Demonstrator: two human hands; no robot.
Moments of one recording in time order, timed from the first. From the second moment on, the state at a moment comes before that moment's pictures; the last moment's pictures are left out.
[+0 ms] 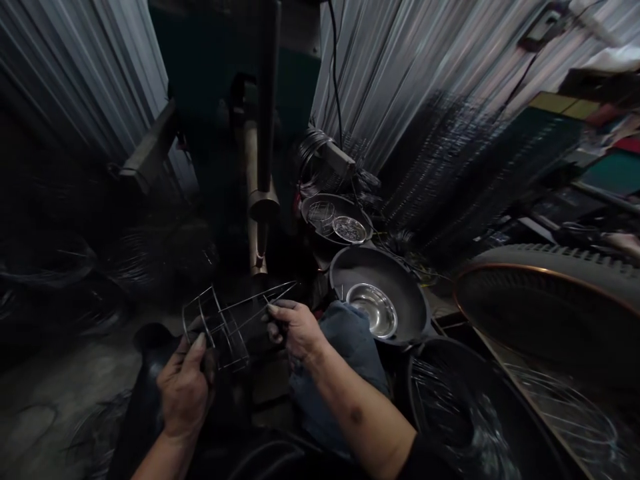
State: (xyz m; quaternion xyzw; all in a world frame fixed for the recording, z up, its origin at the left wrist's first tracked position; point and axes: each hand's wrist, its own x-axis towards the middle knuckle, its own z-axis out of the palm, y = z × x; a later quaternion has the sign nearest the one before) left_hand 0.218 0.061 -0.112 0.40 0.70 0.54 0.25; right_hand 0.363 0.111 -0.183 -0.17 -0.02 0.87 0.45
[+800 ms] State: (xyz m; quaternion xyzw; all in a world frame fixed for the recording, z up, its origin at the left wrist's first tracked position) left_hand 0.238 0.113 -0.080 0.37 0.71 0.53 0.28; right_hand 0.358 0.159 -0.165 -0.17 -0.01 0.83 0.54
